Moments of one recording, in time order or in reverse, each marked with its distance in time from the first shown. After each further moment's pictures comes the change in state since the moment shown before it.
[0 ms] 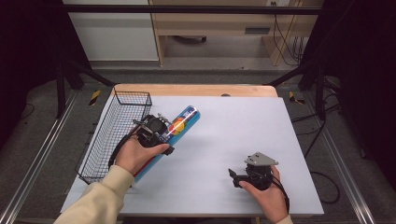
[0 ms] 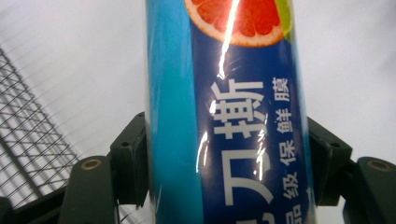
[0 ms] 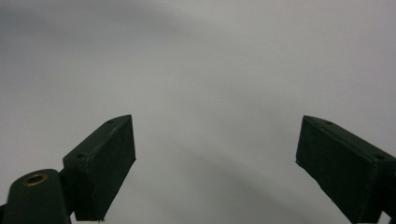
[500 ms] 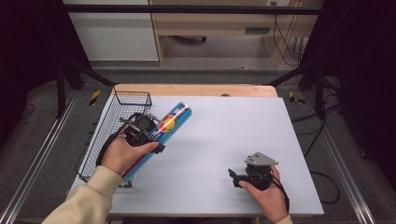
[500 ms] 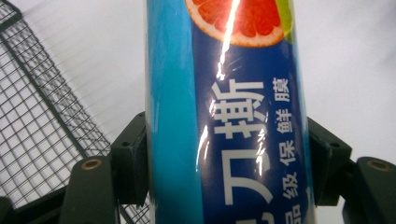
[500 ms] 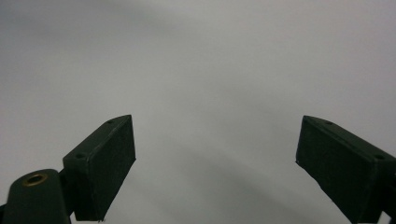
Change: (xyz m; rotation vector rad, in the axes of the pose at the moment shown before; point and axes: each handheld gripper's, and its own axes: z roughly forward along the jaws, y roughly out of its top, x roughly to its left) left arm 0.016 -0.016 -0.023 -0.021 0.010 -0.030; right arm 0.000 0.000 0.001 -0.001 -0.001 0.005
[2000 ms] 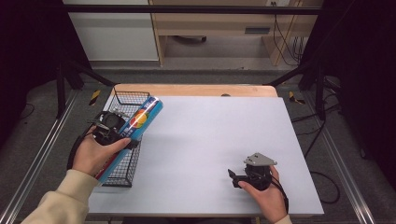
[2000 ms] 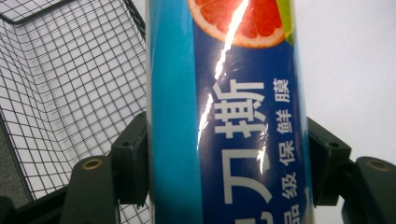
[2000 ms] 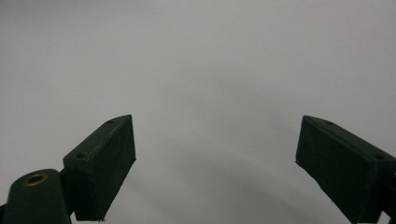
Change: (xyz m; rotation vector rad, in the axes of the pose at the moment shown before) left arm 0.048 -0.041 -0.033 -0.040 0.078 -0.144; right arm 0.001 -0.001 0.003 0.011 -0.002 -0.004
